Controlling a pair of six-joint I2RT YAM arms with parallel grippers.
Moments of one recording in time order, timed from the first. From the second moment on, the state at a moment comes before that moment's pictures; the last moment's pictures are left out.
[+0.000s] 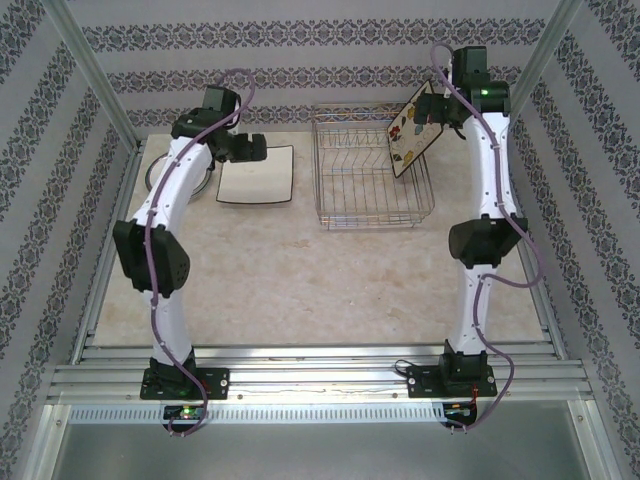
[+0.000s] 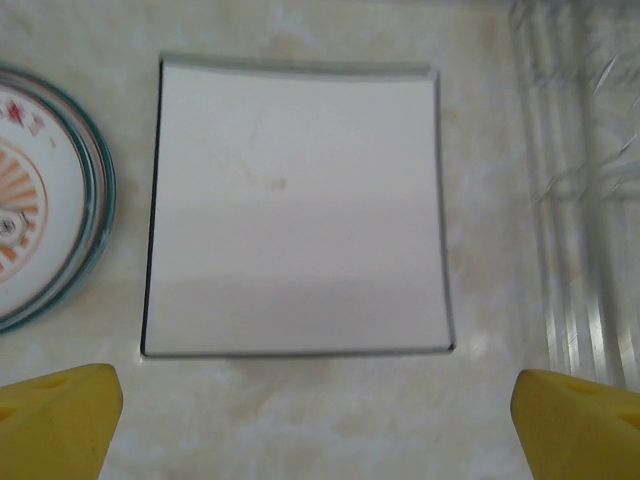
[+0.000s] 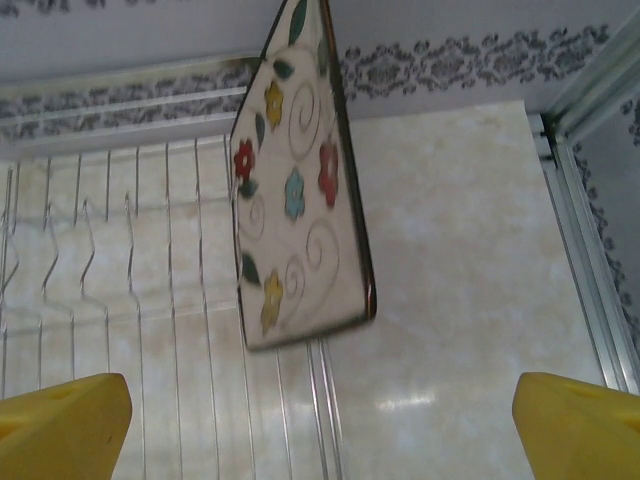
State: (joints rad) left arm -0.16 2.03 2.12 -1.08 -0.01 -0.22; right arm -0.01 2.31 2.80 -1.31 0.05 0.13
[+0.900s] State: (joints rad) left arm -0.12 2.21 2.29 -1.31 0.06 -0.13; right arm -0.03 2.53 2.78 -1.05 -0.07 0.13
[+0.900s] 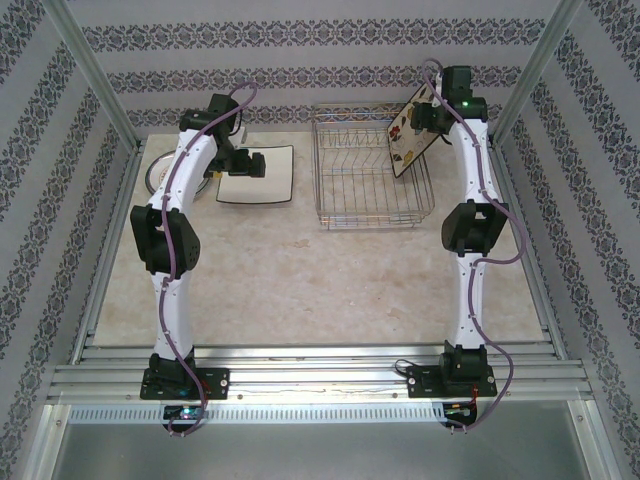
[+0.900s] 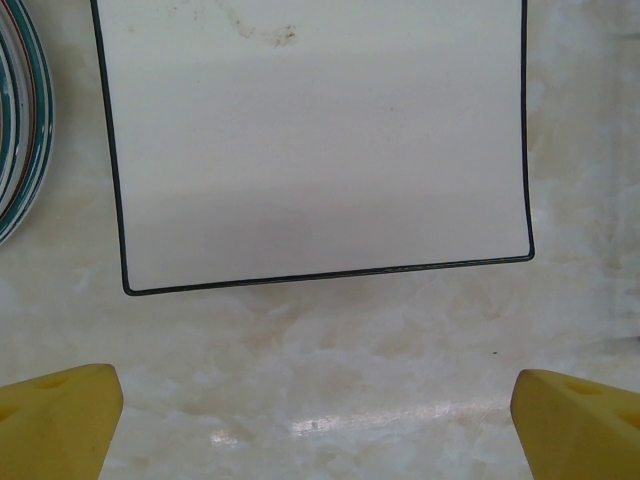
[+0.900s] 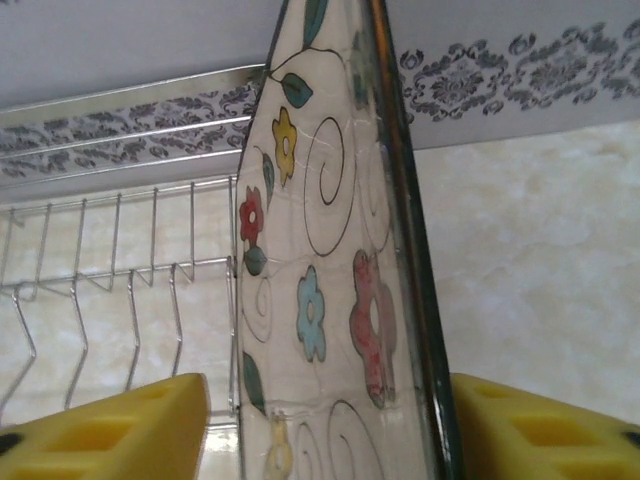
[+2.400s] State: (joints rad) left arm -0.10 2.11 2.09 -1.21 0.07 -0.14; right arm 0.10 2.43 2.77 -1.10 0.25 0.04
